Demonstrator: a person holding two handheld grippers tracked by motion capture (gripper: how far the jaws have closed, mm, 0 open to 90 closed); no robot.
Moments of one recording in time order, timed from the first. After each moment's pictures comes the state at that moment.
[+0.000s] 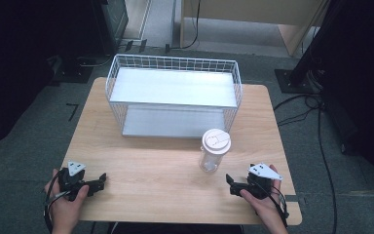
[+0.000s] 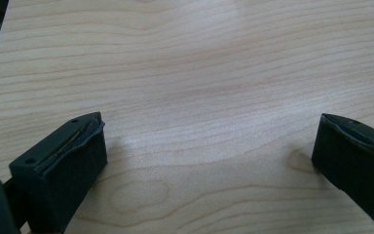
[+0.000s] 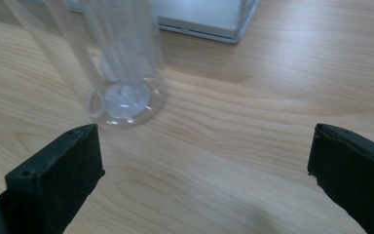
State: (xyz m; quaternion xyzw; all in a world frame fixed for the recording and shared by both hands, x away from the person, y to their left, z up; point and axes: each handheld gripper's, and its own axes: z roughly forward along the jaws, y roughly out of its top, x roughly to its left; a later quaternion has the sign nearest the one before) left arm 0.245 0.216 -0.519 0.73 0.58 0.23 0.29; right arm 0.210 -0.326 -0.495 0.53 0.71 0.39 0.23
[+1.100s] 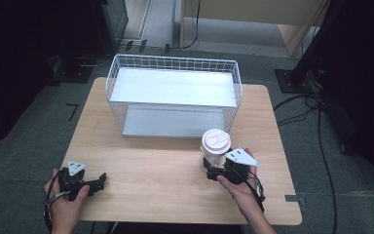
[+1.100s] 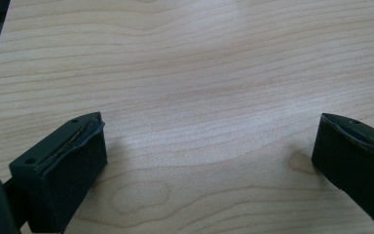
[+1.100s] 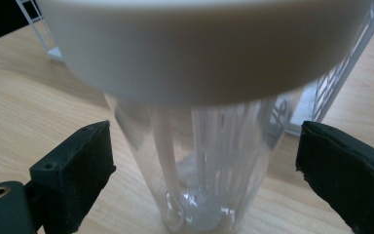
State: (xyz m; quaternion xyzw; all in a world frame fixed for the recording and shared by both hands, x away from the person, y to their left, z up) left arm 0.245 0.216 -0.519 0.73 0.58 0.23 0.29; right arm 0.243 -0.259 -0.463 0.49 0.70 0.45 0.25
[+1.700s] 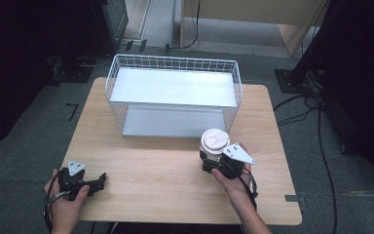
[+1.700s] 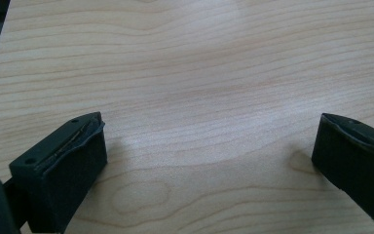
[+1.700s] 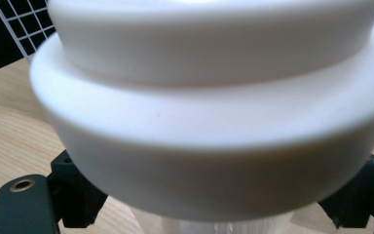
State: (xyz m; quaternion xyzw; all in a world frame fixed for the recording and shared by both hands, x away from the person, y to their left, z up) left arm 0.245 0.216 -0.519 0.73 0.58 0.23 0.28; right arm 0.256 -0.246 -0.459 0.49 0.67 0.48 0.28
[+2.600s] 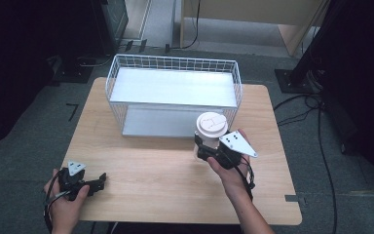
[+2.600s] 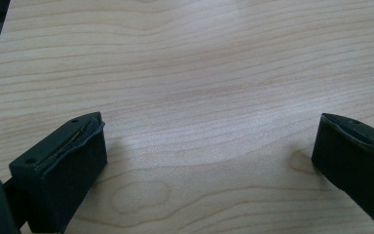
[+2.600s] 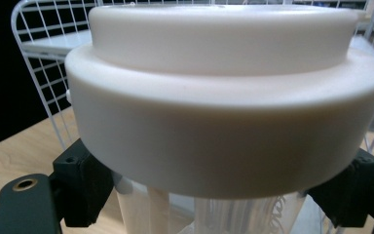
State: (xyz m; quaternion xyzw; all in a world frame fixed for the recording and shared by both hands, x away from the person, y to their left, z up) left arm 0.245 0.216 -0.519 0.73 0.58 0.23 0.28; right arm 0.260 -0.226 -0.398 0.45 0.63 0.54 0.32
